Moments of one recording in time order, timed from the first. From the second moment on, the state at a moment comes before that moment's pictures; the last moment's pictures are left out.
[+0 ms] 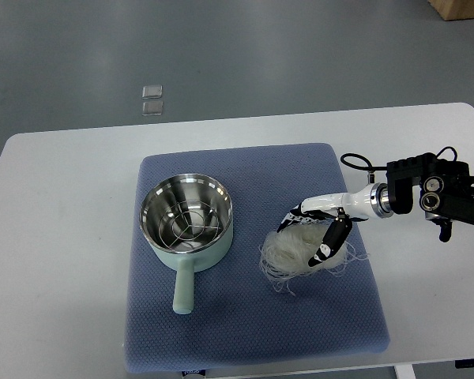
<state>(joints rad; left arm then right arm) -0.01 0.00 -0.04 -0.20 0.01 -0.01 0.17 0.96 -0.57 0.10 1.27 -0.97 0.39 -0.03</state>
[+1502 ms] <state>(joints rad) -0.01 0.00 -0.04 -0.19 0.01 -0.01 0.17 1.40 -0.02 -0.01 0.88 -0.85 0.34 0.08</state>
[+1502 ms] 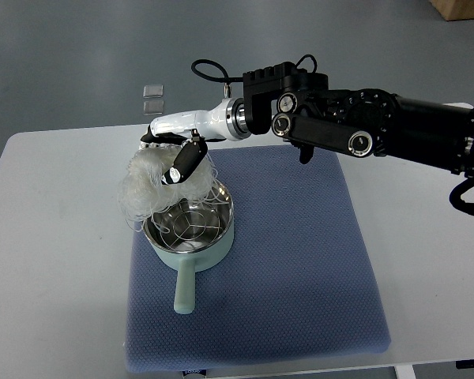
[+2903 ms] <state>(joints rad) -0.01 0.00 -0.04 -0.20 0.01 -0.01 0.17 0.97 -0.21 0.89 0.86 -0.53 0.31 0.10</state>
